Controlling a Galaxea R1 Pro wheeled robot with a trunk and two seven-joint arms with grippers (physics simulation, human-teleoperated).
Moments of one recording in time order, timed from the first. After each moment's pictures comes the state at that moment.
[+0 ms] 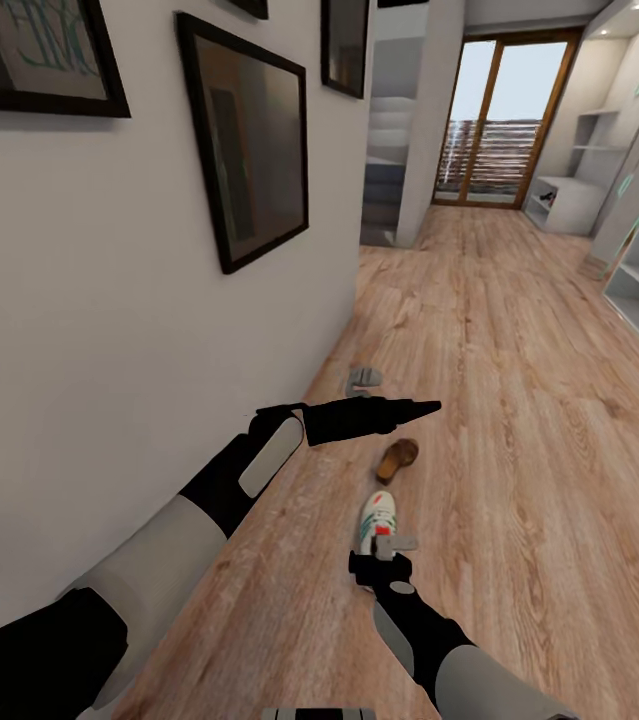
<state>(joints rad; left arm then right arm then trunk) -1.01 -0.17 -0.55 -0.91 0.84 0.51 -0.69 -0.65 0.17 0.27 -0.35 -0.24 -0.03 -0.25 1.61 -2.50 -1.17</state>
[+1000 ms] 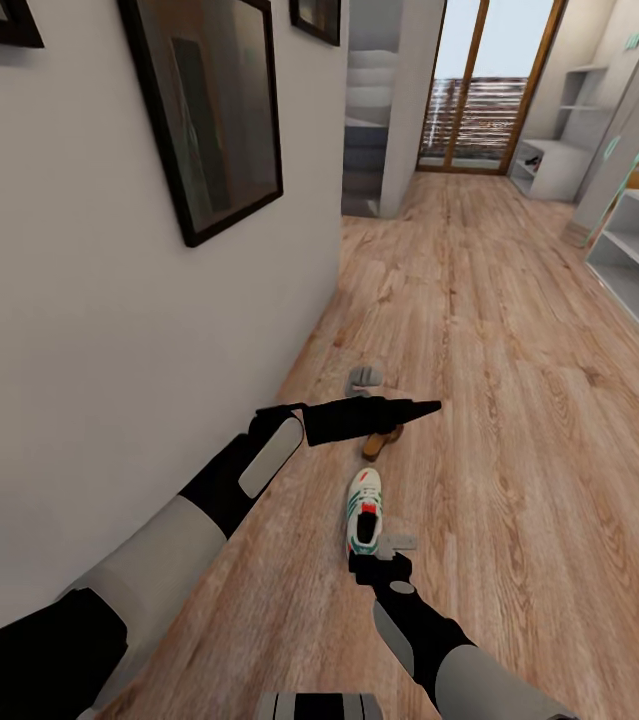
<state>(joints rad) -1.01 -0.17 -0.55 -0.91 0.84 0.51 -0.69 -0.65 0.17 0.27 -0.35 -0.24 -0.03 -0.25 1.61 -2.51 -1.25</state>
